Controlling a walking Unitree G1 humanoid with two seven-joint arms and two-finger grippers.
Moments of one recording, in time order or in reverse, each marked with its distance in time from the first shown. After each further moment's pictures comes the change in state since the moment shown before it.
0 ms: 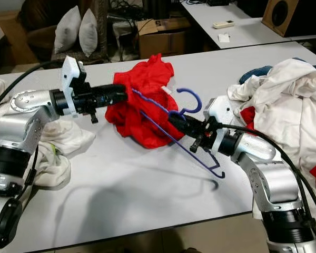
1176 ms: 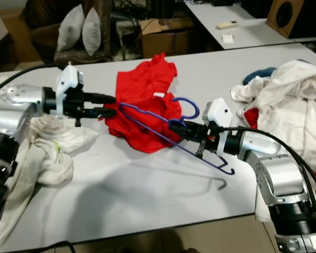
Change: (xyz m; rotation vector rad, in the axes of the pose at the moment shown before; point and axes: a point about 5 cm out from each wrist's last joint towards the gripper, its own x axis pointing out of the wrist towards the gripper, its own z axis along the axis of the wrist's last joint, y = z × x) left arm -0.017 0.024 -0.014 0.118 0.229 -0.093; right arm -0.005 -0.006 0.001 -0.073 0.072 0.148
